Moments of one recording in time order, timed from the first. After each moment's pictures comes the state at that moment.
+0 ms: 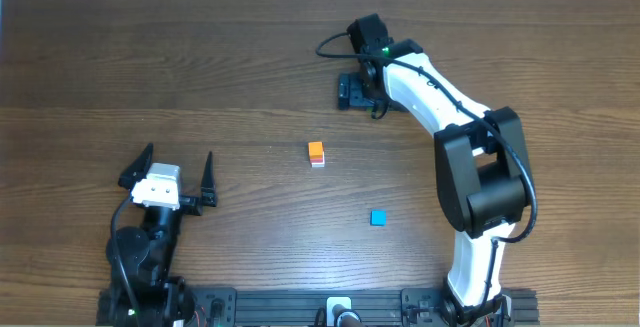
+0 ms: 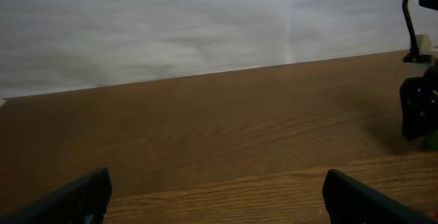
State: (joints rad) left arm 0.01 0.01 0.02 -0.09 0.12 0.09; right arm 0.35 2.07 1.48 -0.77 0.06 0.38
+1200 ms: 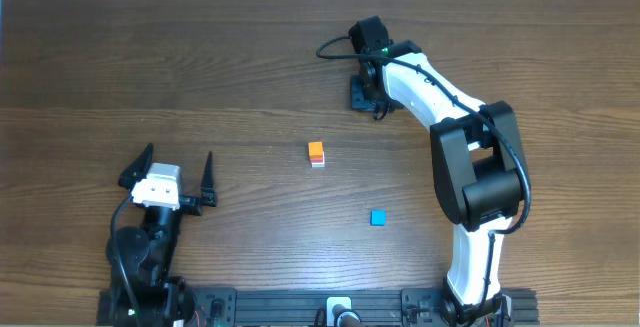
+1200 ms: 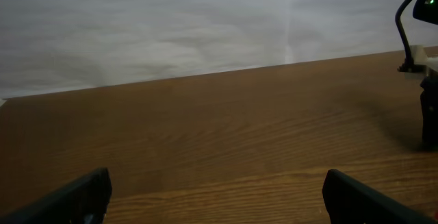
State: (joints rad) left arm 0.01 0.01 0.02 -0.09 0.12 0.09; right arm 0.35 2.11 1.48 -0.76 0.06 0.34
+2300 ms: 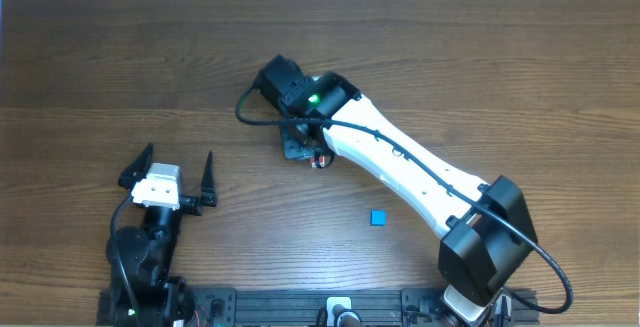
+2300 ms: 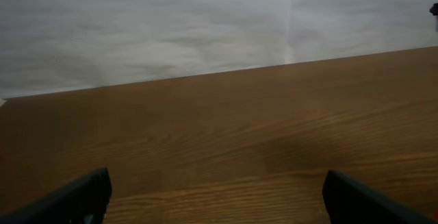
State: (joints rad) left arm 0.01 0.01 0.02 -0.09 0.12 0.09; right arm 0.78 1.84 1.59 -1.15 0.05 0.60
